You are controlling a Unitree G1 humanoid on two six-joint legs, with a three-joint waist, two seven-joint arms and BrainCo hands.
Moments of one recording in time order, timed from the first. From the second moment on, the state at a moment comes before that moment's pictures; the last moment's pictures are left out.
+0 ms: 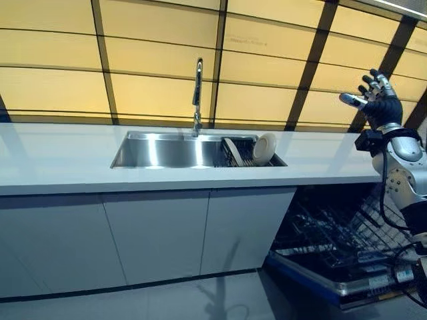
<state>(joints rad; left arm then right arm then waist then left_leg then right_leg) -0.05 0.38 -0.30 1.32 0.09 0.06 -0.09 -0.98 -0.91 0.16 0.43 0.81 0.03 -0.16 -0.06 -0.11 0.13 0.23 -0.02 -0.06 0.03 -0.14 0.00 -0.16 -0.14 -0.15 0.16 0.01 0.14</state>
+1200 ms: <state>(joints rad) -0.12 0.35 -0.33 1.24 0.05 -0.02 -0.06 -0.94 -0.87 0.19 0.45 0.80 0.07 -0.17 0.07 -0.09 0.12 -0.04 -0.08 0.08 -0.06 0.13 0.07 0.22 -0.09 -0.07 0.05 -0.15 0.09</state>
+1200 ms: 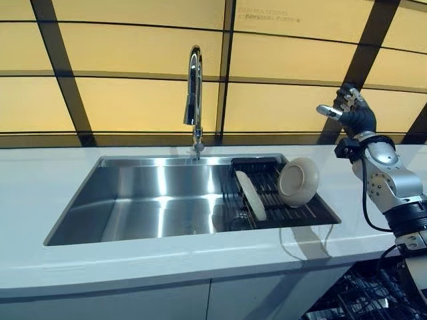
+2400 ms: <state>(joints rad) -0.04 0.32 -0.30 1.19 0.05 -0.01 -0.06 -0.85 -0.85 0.17 0.48 0.81 0.24 -0.14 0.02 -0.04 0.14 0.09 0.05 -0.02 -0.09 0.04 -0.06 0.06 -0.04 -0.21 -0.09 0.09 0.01</state>
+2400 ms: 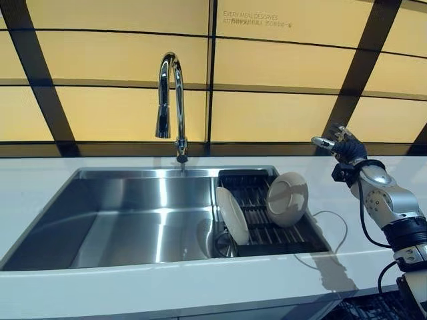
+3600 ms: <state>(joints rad) -0.04 0.33 -0.30 1.19 0.06 -0.01 -0.05 -0.68 -0.91 0.17 0.51 0.83 0.42 0.00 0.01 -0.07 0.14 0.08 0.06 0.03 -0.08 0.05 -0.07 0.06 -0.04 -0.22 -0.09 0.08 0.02</state>
